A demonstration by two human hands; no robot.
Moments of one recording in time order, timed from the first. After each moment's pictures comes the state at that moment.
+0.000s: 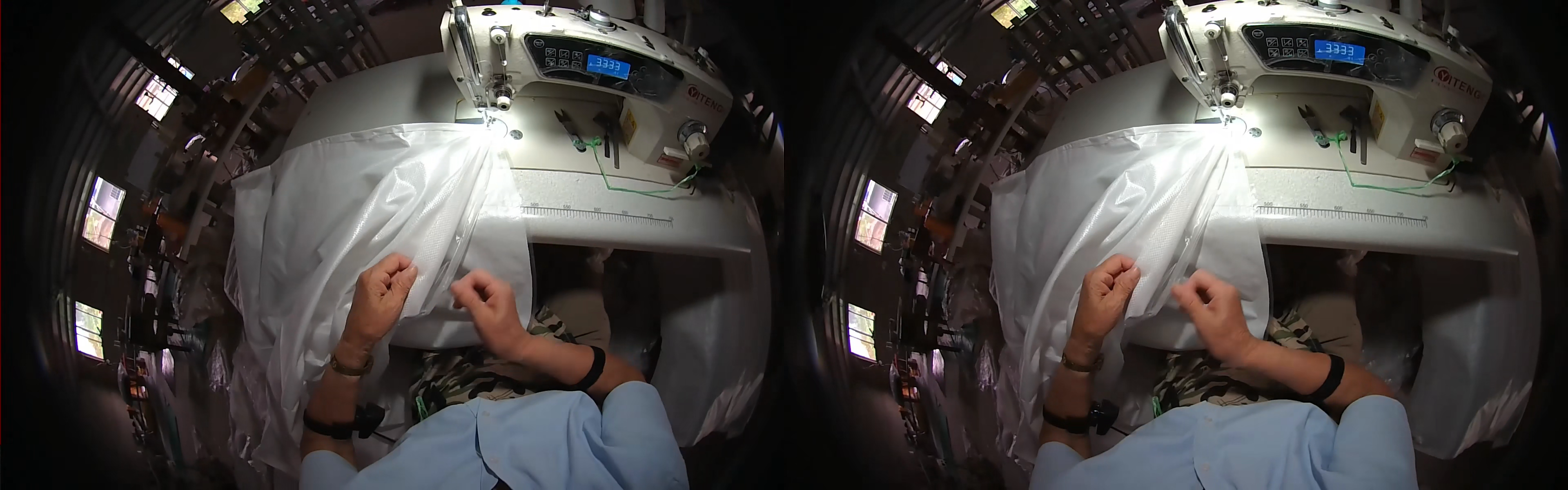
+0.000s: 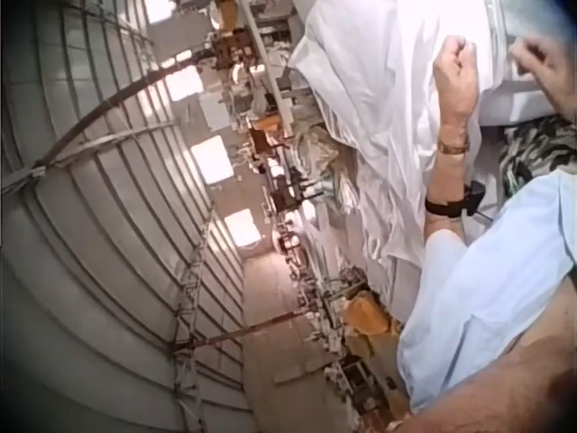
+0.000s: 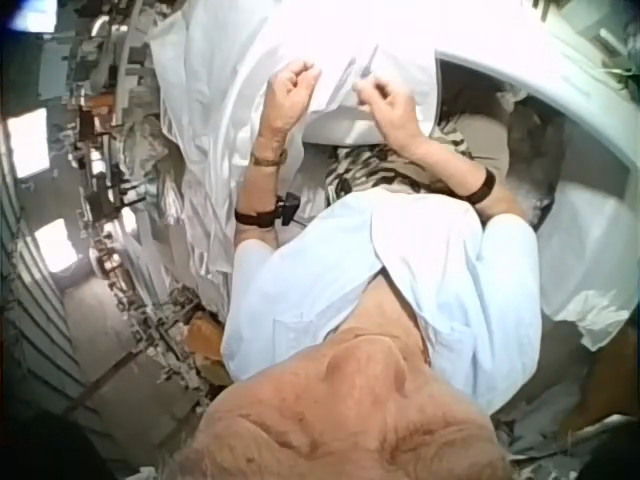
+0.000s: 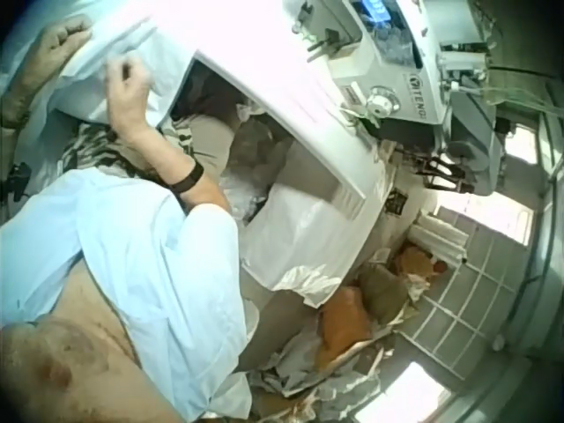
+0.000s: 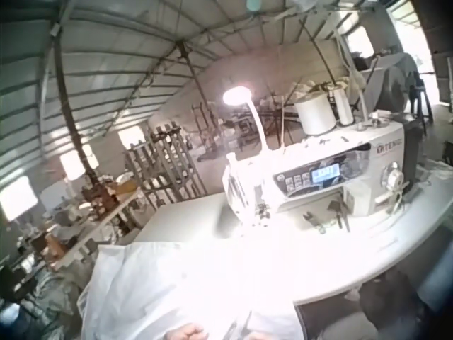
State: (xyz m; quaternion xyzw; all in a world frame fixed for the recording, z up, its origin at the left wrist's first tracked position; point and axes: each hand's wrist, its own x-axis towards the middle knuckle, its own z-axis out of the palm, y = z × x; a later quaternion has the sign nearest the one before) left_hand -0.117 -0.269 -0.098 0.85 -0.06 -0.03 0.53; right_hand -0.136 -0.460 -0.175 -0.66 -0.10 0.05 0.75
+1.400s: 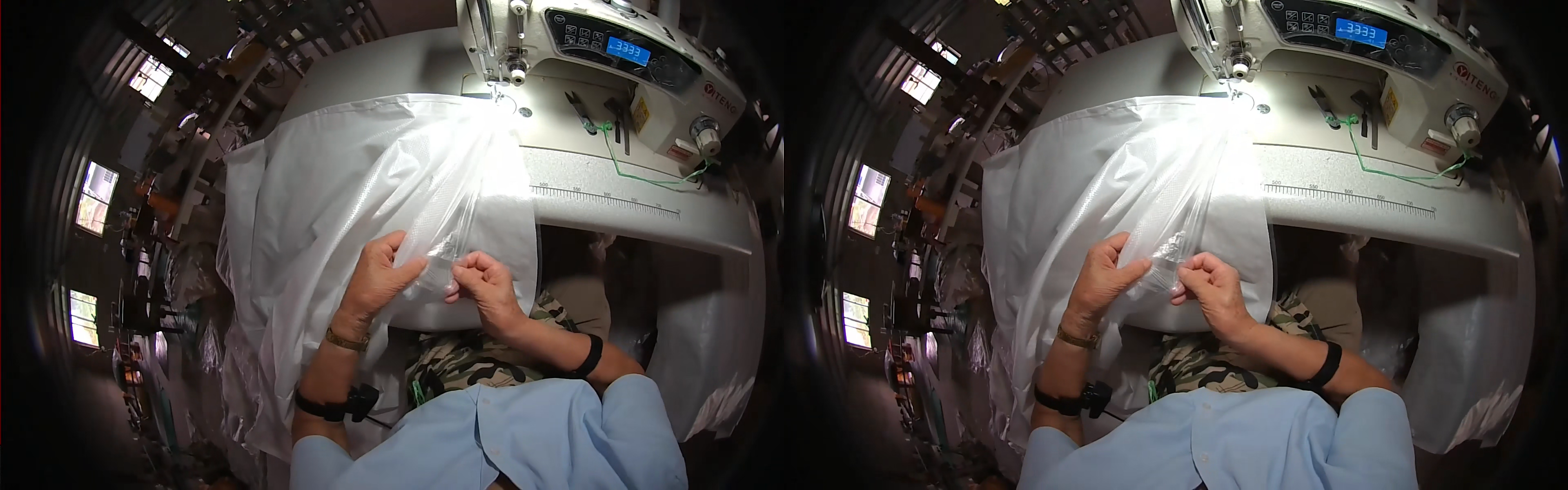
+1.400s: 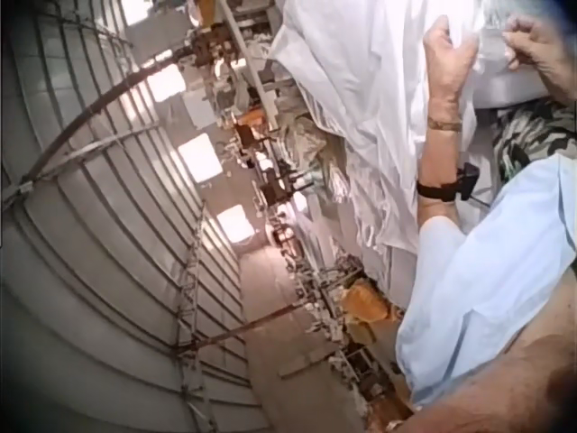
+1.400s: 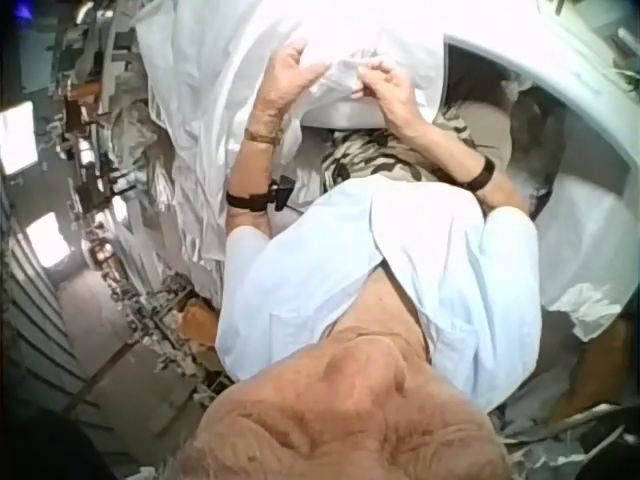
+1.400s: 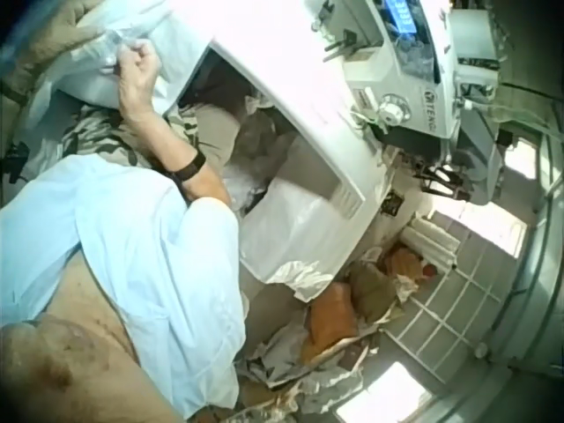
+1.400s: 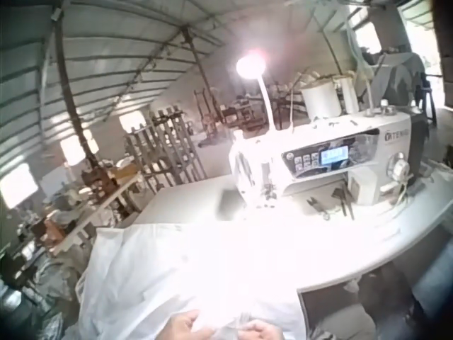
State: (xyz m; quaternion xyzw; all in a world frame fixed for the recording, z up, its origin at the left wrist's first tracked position) left_hand -0.109 -0.265 -0.108 0.76 -0.02 -0.14 0.63; right_hand -0.135 -0.448 -0.196 -0.40 -0.02 0.19 0.90
